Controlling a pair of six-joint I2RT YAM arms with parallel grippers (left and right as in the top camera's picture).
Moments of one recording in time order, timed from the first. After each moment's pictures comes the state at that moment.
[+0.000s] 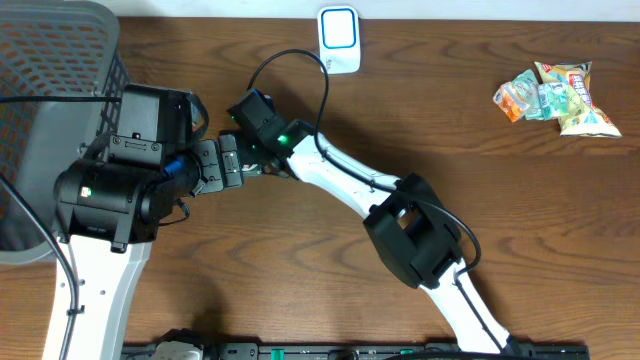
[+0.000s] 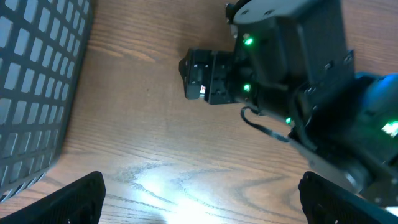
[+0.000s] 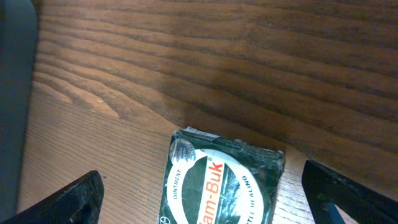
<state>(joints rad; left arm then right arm) -0.20 1.24 1.52 -1.31 -0.06 -0.33 0.82 2.39 1.93 -0.47 -0.05 0.71</state>
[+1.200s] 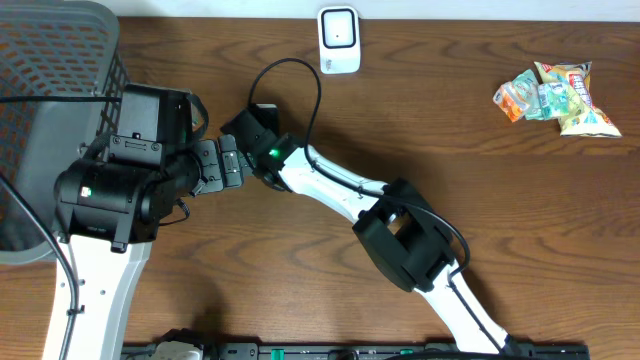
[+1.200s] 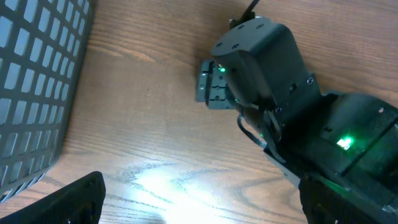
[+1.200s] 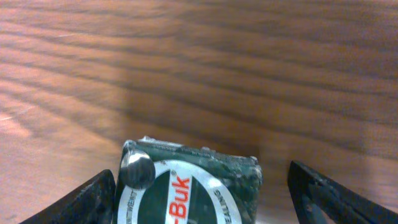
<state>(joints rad) -0.20 1.24 1.52 -1.31 -0.06 -0.33 0.85 2.41 1.90 -0.50 0.20 0.72</state>
